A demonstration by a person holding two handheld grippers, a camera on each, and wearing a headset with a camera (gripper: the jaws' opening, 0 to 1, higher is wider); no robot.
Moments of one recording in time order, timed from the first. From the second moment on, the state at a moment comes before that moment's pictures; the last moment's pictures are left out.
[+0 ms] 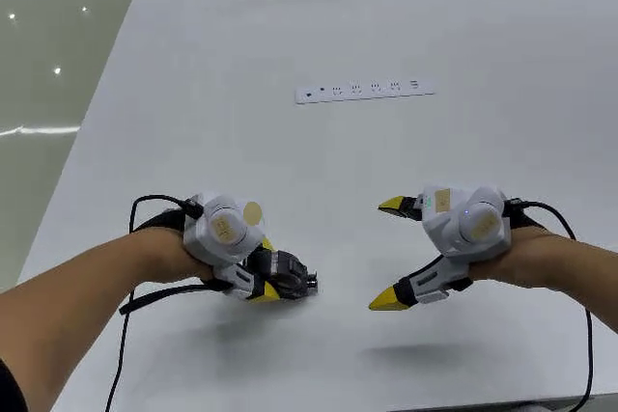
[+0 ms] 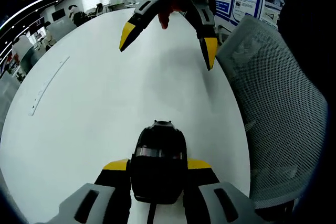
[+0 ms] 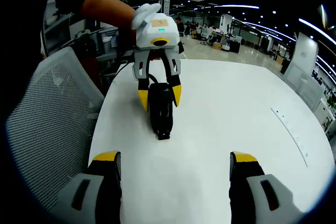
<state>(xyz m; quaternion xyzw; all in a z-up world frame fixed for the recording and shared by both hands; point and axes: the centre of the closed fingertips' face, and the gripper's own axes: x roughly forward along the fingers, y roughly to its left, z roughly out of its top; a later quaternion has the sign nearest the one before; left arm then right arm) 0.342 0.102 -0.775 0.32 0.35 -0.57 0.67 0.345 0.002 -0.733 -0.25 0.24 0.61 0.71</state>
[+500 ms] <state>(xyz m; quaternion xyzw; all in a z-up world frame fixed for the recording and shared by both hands) 0.345 0.103 -0.776 0.32 0.35 -0.56 0.67 0.346 0.045 -0.756 -0.26 0.25 0.64 0.68</state>
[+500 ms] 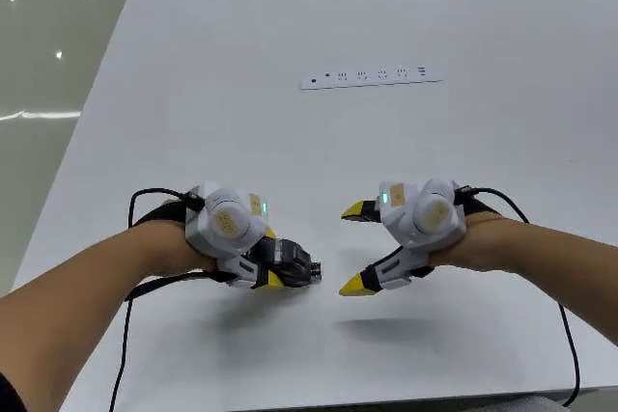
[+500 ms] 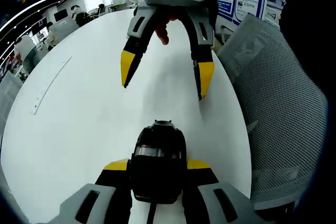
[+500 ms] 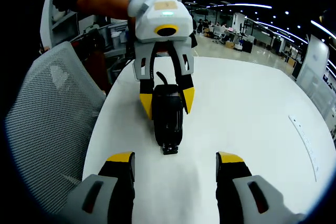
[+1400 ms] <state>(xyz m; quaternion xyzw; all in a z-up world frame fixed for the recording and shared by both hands) 0.345 0.103 -0.777 0.32 0.36 -0.57 0.67 0.335 0.075 -0.797 -0.30 0.28 0.66 0.63</state>
